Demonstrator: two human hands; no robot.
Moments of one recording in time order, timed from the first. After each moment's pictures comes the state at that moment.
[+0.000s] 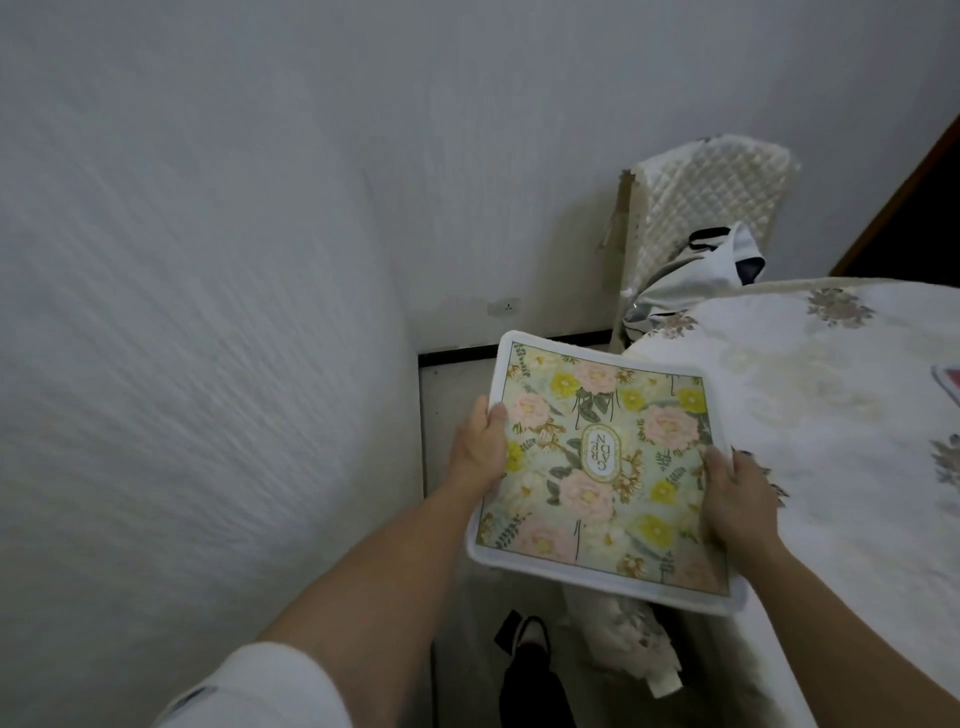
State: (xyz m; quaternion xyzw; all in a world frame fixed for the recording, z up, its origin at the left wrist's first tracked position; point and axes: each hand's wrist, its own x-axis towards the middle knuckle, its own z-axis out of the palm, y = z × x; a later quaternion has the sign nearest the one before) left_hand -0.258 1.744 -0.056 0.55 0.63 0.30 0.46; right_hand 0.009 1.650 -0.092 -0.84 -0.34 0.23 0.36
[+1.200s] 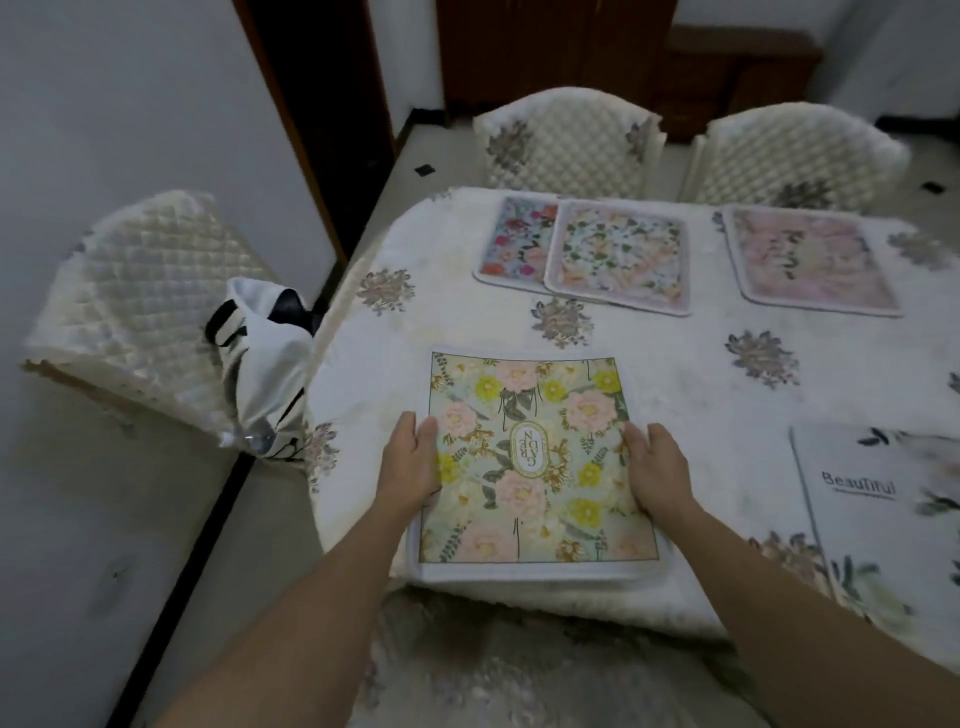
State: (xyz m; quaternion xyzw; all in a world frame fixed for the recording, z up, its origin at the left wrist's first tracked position) left_hand 0.094 1.908 -0.095 0.82 0.22 0.00 0.53; right_hand 0.133 1.624 -0.100 -0.88 0.15 0.07 0.44
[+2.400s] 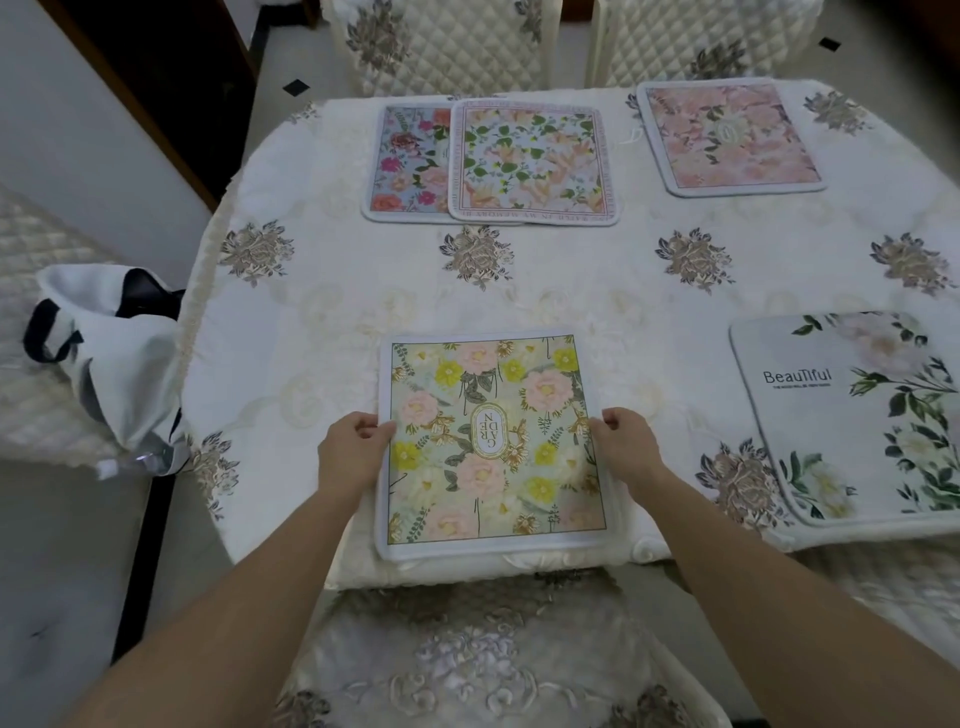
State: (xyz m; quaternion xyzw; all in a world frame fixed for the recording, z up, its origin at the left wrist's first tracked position) left_hand 0.140 1.898 -0.172 0.83 0.28 -0.12 0.47; right_hand 0.125 1.584 -0.163 -0.84 0.29 0.15 0.43
